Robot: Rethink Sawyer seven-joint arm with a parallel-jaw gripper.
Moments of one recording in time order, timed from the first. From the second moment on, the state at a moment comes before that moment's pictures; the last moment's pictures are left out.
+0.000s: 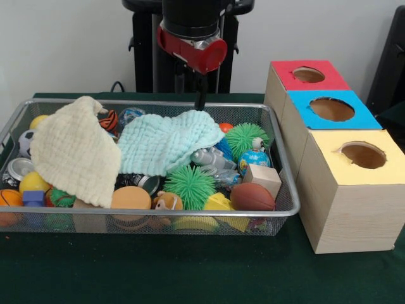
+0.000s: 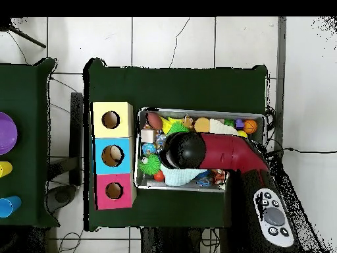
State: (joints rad) arm -0.42 -0.77 0.19 1.69 -0.27 0.75 2.53
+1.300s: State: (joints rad) arm -0.53 -0.70 0.30 1.62 -0.30 0.78 2.52
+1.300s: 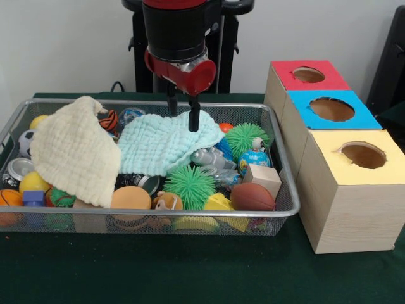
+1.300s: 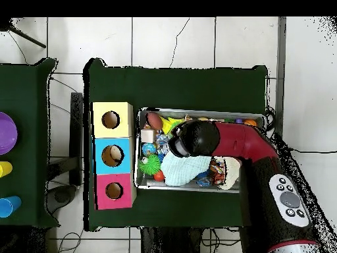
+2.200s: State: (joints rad) arm -0.52 -0.67 0.31 1.62 -0.34 0.79 2.52
